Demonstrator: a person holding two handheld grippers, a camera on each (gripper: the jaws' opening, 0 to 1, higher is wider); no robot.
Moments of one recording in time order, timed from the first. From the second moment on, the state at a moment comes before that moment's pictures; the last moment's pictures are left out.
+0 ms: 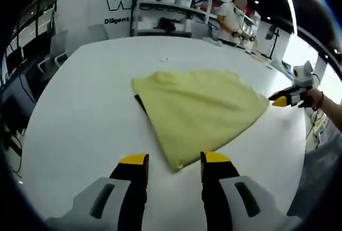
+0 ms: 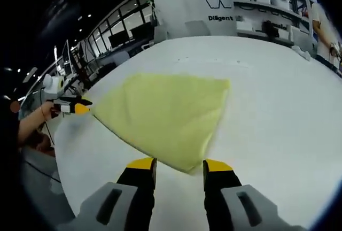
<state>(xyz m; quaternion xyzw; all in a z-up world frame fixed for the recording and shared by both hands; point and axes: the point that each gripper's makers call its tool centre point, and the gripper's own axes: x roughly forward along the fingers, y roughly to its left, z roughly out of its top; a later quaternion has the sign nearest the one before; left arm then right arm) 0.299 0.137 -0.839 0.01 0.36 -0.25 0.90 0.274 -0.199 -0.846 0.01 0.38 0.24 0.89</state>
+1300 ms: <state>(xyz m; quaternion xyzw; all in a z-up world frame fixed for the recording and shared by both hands) 0.288 0.149 -0.860 0.16 0.35 -0.31 0.87 0.279 -0.220 -0.854 0.00 0.36 0.23 0.90</state>
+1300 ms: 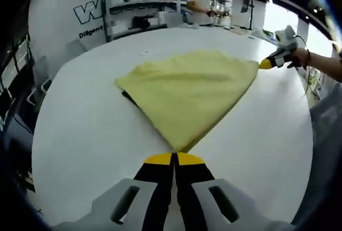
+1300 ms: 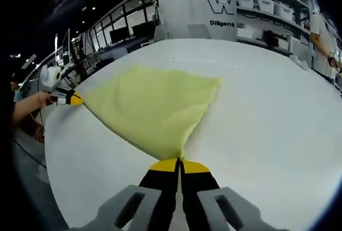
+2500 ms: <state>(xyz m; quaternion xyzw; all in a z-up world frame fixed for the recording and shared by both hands) 0.309 0.144 -0.852 -0.07 0.40 -0.20 0.89 0.288 -0.206 -0.850 0.08 0.39 0.20 0.89</state>
